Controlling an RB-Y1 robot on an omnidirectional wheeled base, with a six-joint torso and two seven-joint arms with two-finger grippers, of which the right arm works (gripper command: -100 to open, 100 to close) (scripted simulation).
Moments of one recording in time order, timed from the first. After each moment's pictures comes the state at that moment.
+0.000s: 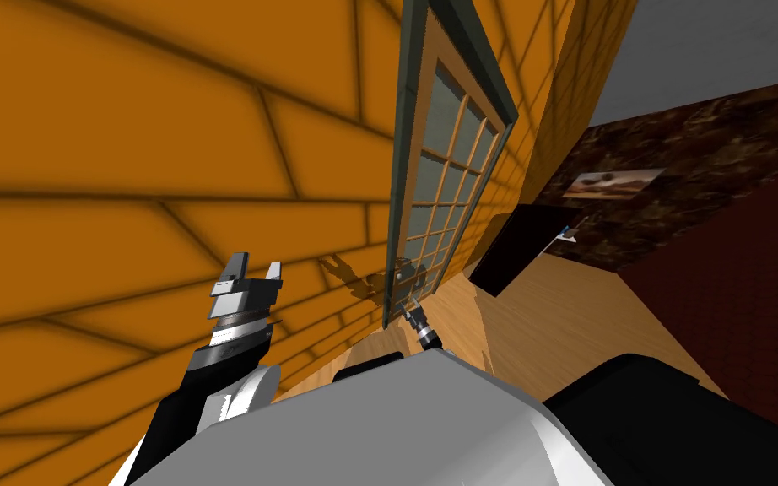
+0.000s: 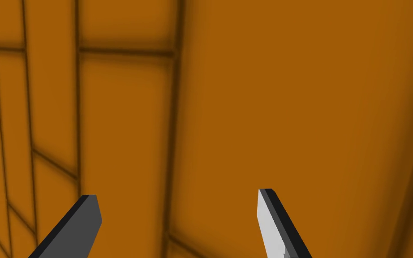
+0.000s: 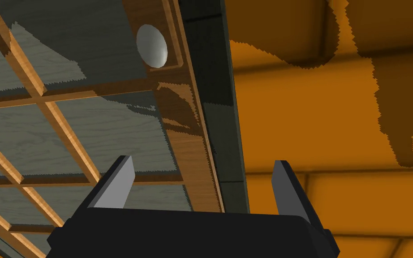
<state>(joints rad) 0.27 -0.27 0.22 -1.11 -0.01 -0.86 1.18</state>
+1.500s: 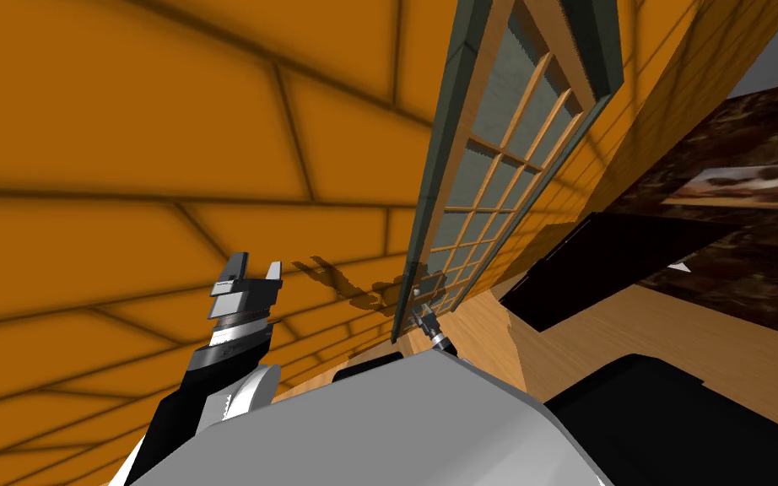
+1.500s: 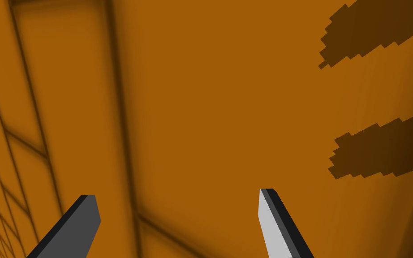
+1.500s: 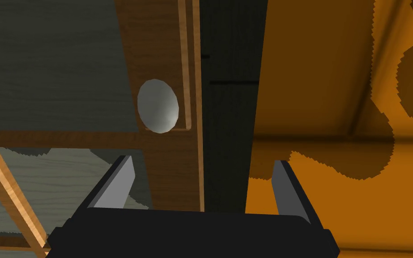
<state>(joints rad) 0.24 -0.35 0.19 -0.89 -0.05 -0.97 1.28</state>
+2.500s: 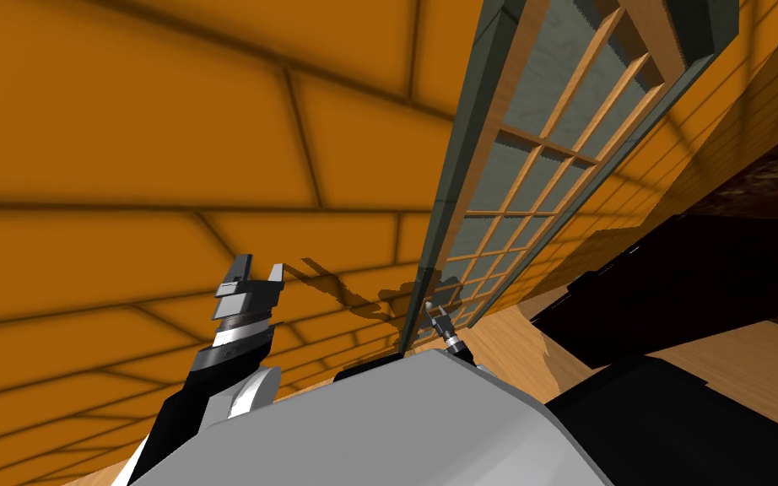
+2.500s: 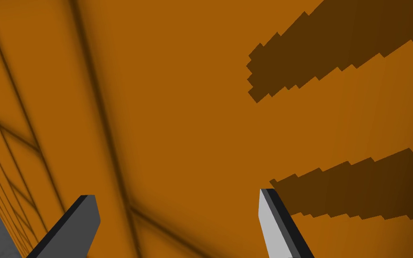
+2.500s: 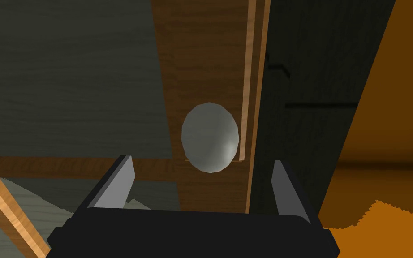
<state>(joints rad) 0.22 -0.41 0.11 -0.73 -0.11 -1.08 1.22</state>
